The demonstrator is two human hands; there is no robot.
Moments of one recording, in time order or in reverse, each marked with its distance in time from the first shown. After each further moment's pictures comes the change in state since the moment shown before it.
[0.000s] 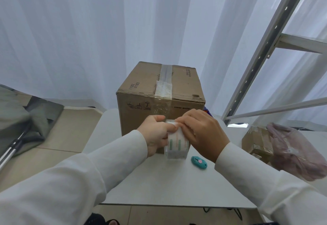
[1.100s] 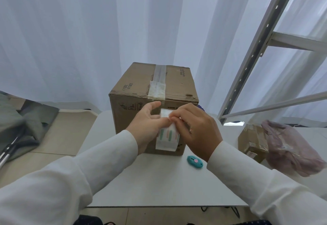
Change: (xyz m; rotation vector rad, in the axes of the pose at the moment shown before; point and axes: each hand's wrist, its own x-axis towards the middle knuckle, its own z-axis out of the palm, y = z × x) left_hand -0.009 0.007 -0.002 0.227 -0.033 0.272; right_hand 0.003 -0.008 -0.008 0.113 0.150 0.079
